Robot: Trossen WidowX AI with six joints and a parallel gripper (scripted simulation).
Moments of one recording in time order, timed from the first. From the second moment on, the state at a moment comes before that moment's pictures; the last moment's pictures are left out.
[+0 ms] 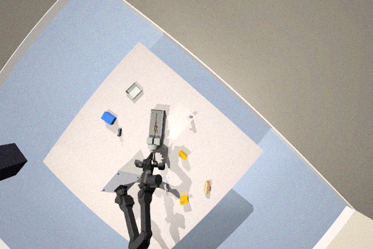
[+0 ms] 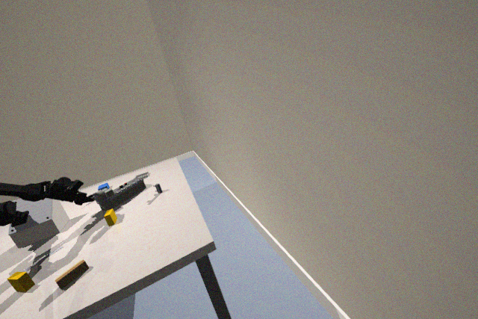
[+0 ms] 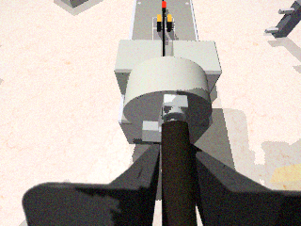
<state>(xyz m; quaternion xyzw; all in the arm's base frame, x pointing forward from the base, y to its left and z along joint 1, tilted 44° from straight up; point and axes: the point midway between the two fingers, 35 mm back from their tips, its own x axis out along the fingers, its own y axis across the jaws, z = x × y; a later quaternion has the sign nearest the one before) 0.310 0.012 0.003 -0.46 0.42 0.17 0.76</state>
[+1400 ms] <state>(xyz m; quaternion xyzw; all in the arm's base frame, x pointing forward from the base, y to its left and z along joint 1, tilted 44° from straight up) 0.314 0.009 0.005 -0.46 0.42 0.18 0.76</state>
